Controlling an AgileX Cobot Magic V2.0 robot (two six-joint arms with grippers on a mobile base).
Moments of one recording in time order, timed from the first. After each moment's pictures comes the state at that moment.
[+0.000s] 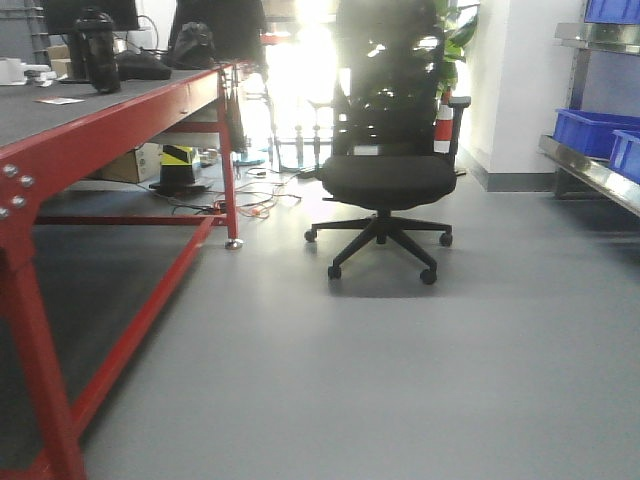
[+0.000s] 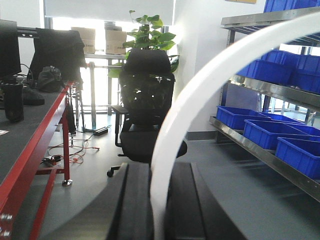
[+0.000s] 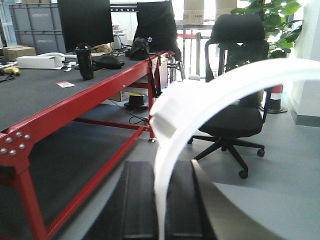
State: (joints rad) left arm -0.25 0.49 -0.74 -0.01 0.24 -0.03; right arm 0.20 0.31 -0.66 0.01 0.46 0.05
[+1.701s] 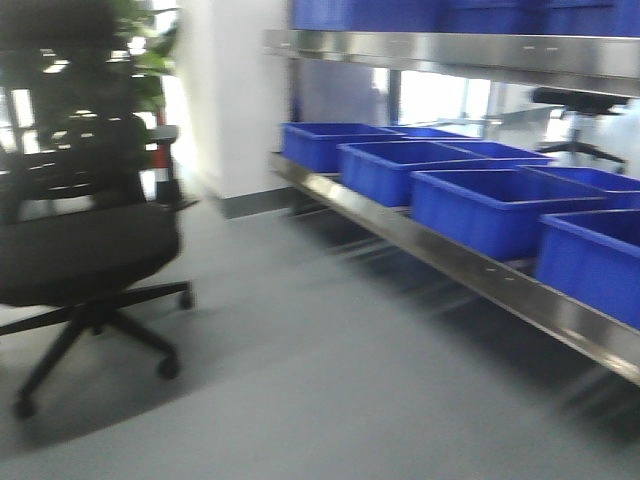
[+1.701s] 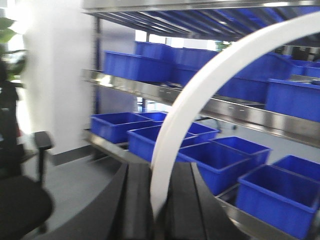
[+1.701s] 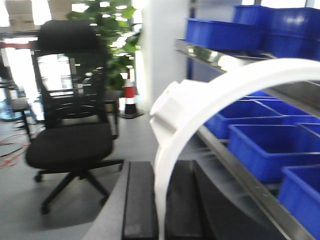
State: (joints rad) left arm -0.25 0.49 -0.74 -0.01 0.24 -0.03; right arm 0.20 0.31 -0.66 0.01 0.46 0.05
